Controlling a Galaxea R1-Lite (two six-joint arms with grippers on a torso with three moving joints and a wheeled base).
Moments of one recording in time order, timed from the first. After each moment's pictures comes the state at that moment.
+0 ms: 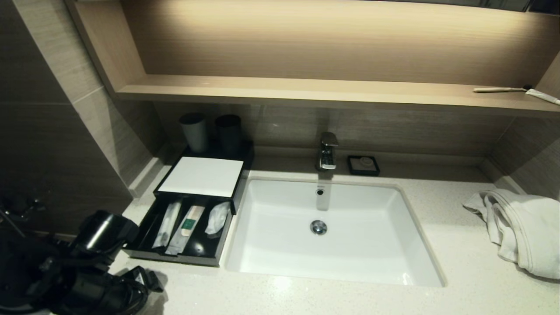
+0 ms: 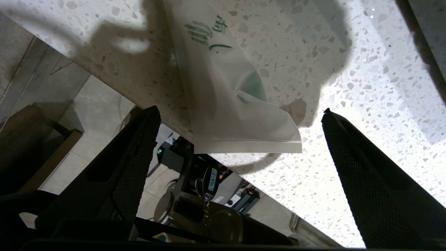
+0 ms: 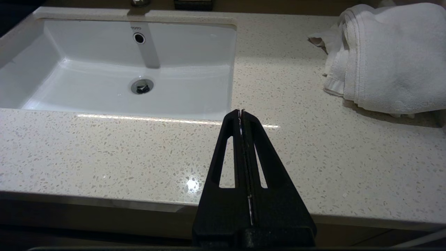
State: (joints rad) left arm -0.19 1.64 -0.55 0.12 0.06 -0.82; right arm 0.00 0.00 0.00 0.00 0.00 0.00
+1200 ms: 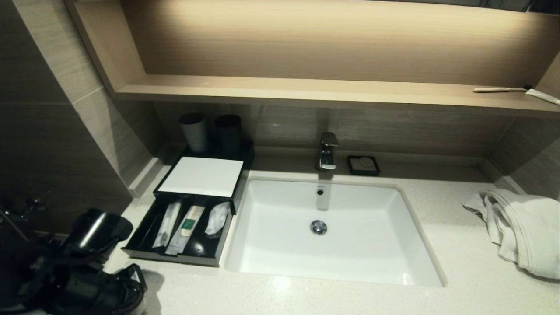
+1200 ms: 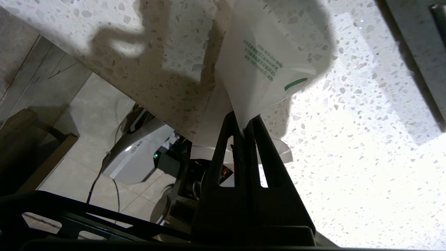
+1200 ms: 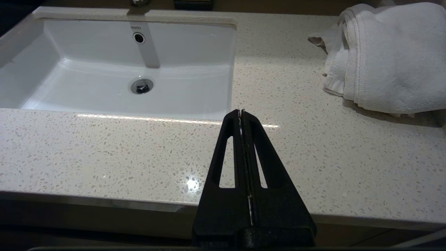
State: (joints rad) left arm -0.17 1.60 -0.55 0.13 0.07 -0.82; right arm 0.00 0.00 0.00 0.00 0.00 0.00
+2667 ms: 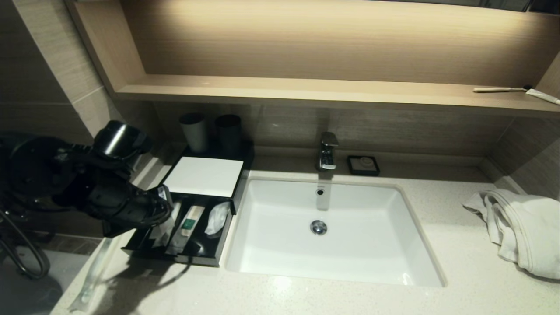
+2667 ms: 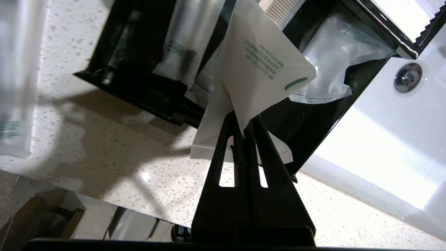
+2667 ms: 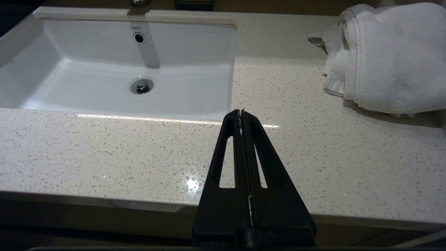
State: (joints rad) left arm -0.22 1.69 -1.14 0.42 0.07 -0.63; right arm 0.00 0.00 0.00 0.00 0.00 0.00
